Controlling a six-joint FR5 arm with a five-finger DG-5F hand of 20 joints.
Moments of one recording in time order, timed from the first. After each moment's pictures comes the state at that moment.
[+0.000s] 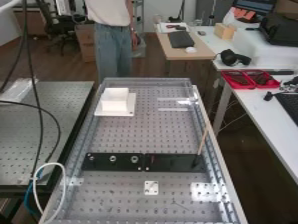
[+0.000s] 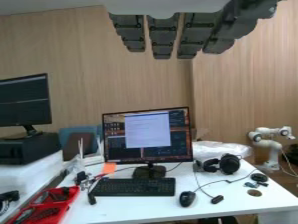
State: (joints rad) arm 1.57 -1.55 -1.61 -3.13 -1.56 -0.70
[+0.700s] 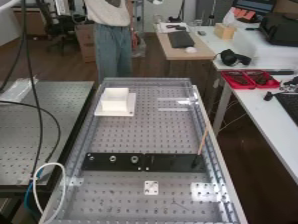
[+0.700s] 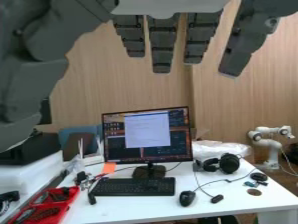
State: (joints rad) arm 1.57 -1.55 -1.60 -3.13 -1.56 -0.69
